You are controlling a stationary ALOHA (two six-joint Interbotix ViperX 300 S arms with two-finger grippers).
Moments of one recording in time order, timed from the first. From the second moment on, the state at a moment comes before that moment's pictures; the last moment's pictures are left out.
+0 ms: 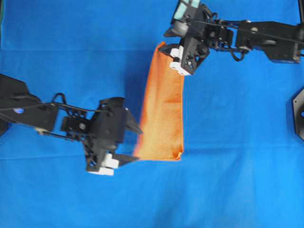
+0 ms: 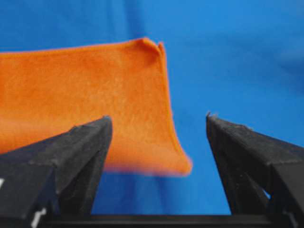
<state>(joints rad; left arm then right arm) -0.19 -0.09 0.67 -0.03 0.09 -0.04 -0.35 -0.02 0.60 -0.29 0.05 0.27</state>
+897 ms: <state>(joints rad) -0.08 -0.63 1.04 -0.03 -0.05 -0.02 -0.10 -0.46 0.92 -0.25 0.03 0.30</state>
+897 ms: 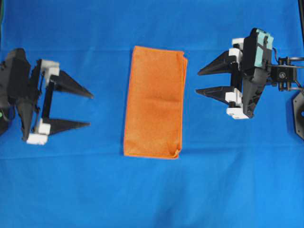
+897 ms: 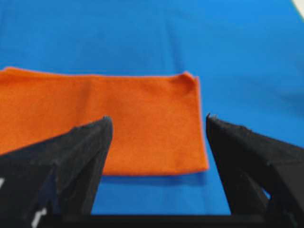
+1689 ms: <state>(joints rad) -0.02 -0.56 1.02 -0.03 -0.15 -0.01 -0.13 -0.44 0.92 -0.24 -0.01 0.30</state>
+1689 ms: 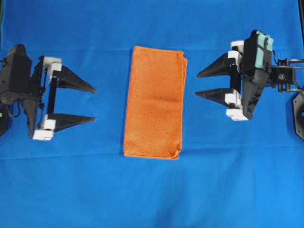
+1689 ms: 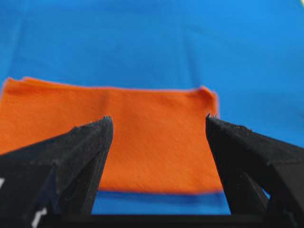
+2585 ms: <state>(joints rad) 0.37 0.18 0.72 -0.02 -0.31 0.09 -0.40 0.08 0.76 -0.22 -0.09 0.30</state>
